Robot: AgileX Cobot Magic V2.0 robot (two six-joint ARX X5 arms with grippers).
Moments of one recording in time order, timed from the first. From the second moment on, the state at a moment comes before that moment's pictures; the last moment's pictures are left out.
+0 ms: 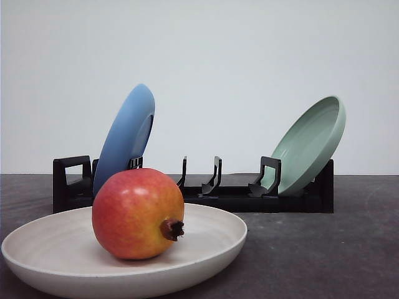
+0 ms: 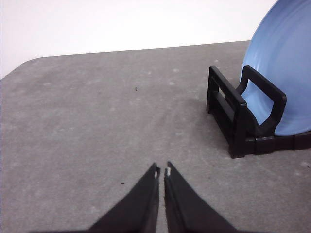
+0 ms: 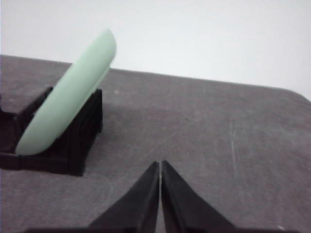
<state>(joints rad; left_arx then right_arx) -0.02 0.00 0.02 -0.18 0.01 0.09 0.07 0.08 0.01 -0.01 0.03 -0.06</state>
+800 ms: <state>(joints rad) -0.02 0.00 0.02 -0.18 0.01 0.09 0.06 0.00 0.02 -0.17 0.03 -0.01</state>
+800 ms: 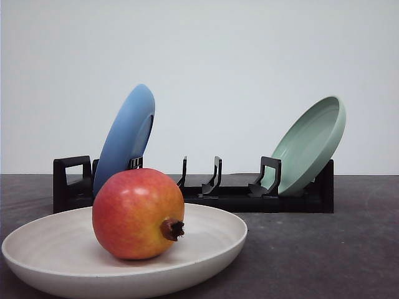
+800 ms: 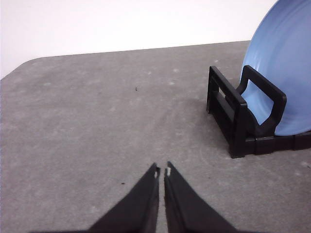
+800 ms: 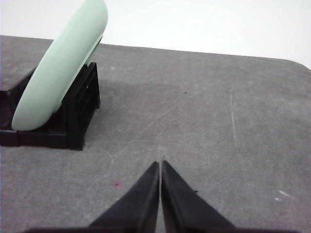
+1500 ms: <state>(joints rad) -0.02 0.00 0.02 -0.18 0.01 0.09 0.02 0.00 0.02 -0.17 0.03 0.00</state>
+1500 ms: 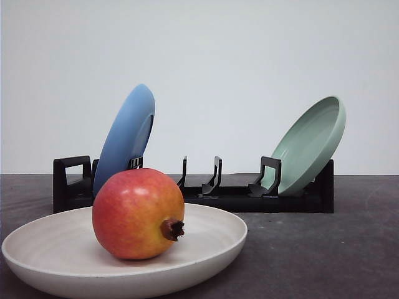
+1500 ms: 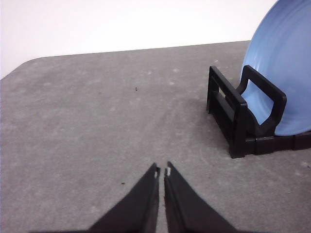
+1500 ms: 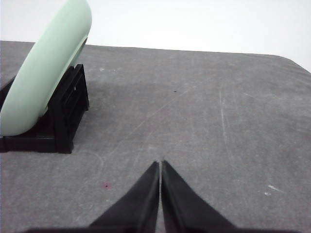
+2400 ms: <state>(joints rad) -0.02 0.00 0.02 -0.18 0.01 0.09 0.02 0.00 0.02 -0.17 0.03 0.00</state>
